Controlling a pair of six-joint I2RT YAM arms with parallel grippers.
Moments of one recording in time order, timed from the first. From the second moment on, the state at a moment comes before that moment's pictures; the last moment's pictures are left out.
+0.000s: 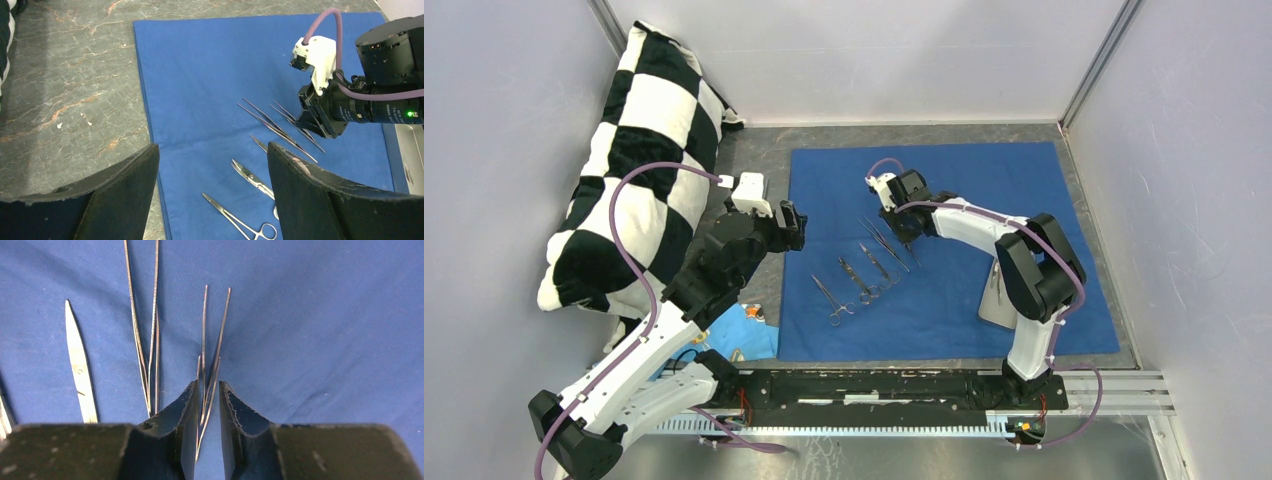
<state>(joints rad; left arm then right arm) -0.64 0.83 0.80 -0.23 -0.35 -0.28 0.57 1.87 1.23 -0.36 0.06 -0.13</state>
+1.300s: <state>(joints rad) -0.64 0.83 0.80 -0.23 -0.29 -0.28 0.01 1.27 0.64 -0.50 0.06 0.06</state>
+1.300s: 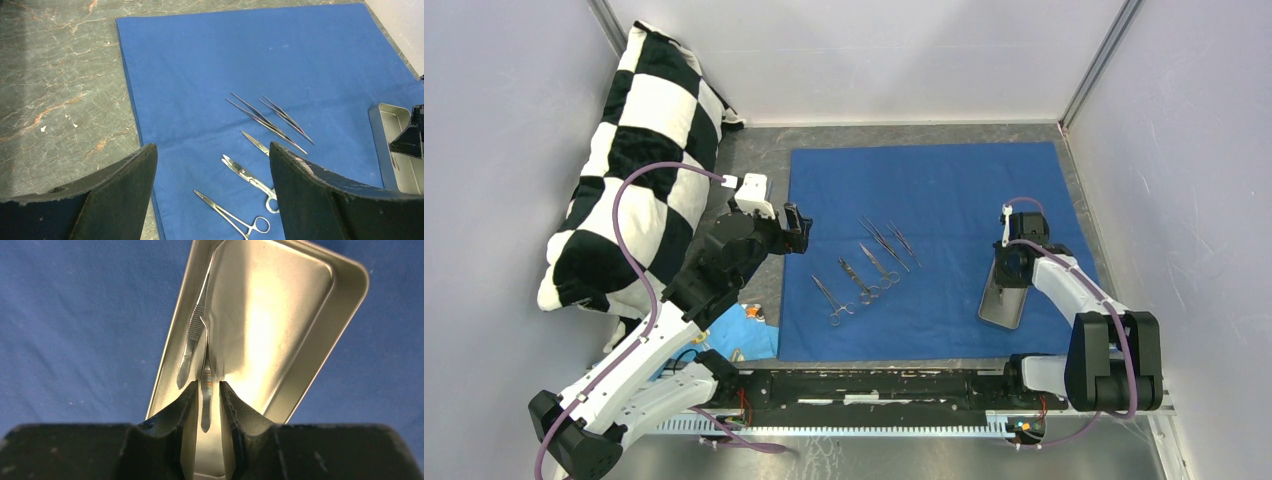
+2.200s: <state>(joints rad) -0.64 0.86 0.79 -0.17 -0.03 -0.29 0.00 1.01 0.70 -0.43 -0.20 0.04</state>
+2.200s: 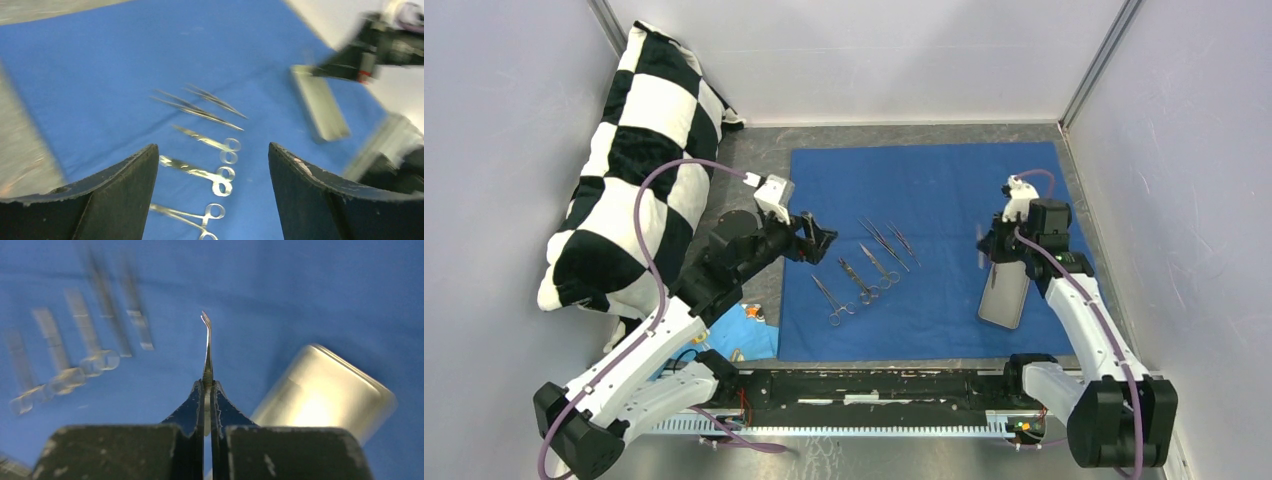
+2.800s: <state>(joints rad) -0.64 0.88 0.69 0.24 0.67 -0.48 0.56 1.15 0.66 0.42 -0.90 0.43</state>
